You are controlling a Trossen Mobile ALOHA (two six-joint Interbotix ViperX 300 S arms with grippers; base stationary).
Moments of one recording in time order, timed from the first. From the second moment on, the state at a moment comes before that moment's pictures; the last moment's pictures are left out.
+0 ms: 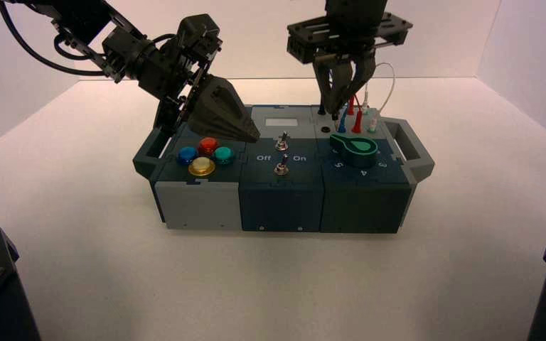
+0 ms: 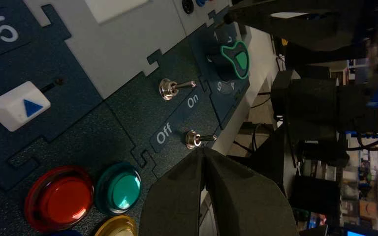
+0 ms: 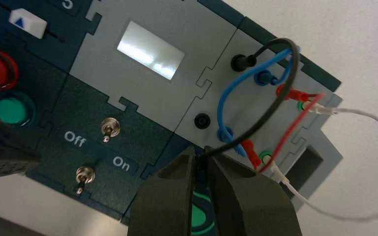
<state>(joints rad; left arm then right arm) -0.35 0.18 0.90 -1.39 0.97 1.27 0.68 0.01 0.59 -0.09 0.79 0.25</state>
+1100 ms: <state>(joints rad) -0.36 0.04 0.92 -1.42 0.98 1.28 0.68 -0.04 0.59 -0.09 0.81 0.25</state>
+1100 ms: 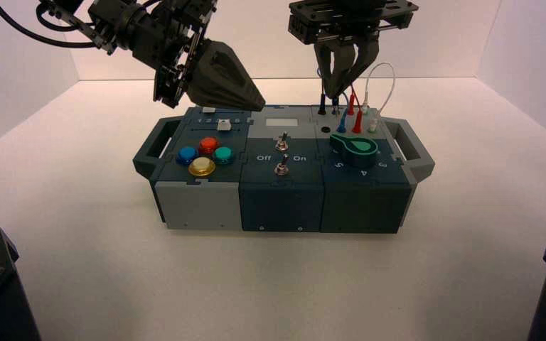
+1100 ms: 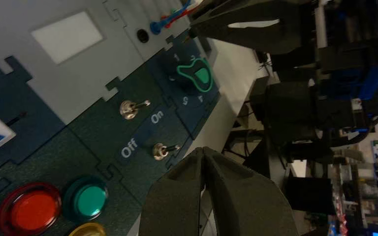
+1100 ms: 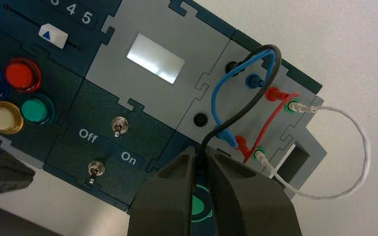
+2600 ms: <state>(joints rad) -0.35 0.10 0.86 -1.46 1.03 1.28 0.68 -0.03 0.63 -0.09 0.66 0.26</state>
